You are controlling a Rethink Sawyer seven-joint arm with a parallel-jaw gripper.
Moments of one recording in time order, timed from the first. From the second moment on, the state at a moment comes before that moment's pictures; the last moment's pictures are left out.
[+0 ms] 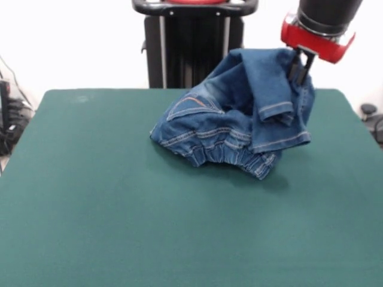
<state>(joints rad) 0.32 -0.53 -0.42 1.50 0.37 0.97 2.11</state>
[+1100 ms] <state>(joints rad) 0.34 -0.46 -0.36 1.42 0.48 0.93 2.17</state>
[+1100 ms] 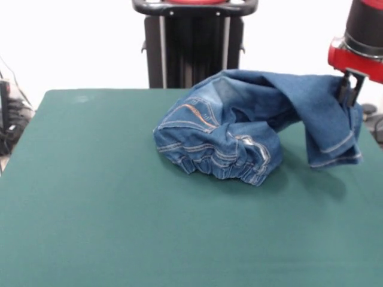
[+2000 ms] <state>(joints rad) 0.44 -0.60 -0.38 1.63 0.37 0.92 2.17</state>
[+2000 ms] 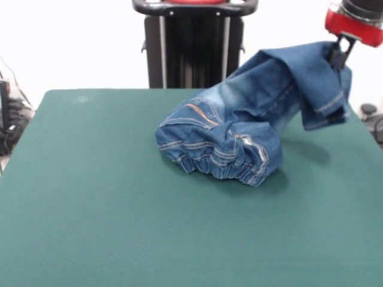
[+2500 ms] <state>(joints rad) 0.47 -0.64 -0.39 1.90 0.30 0.54 2.17</state>
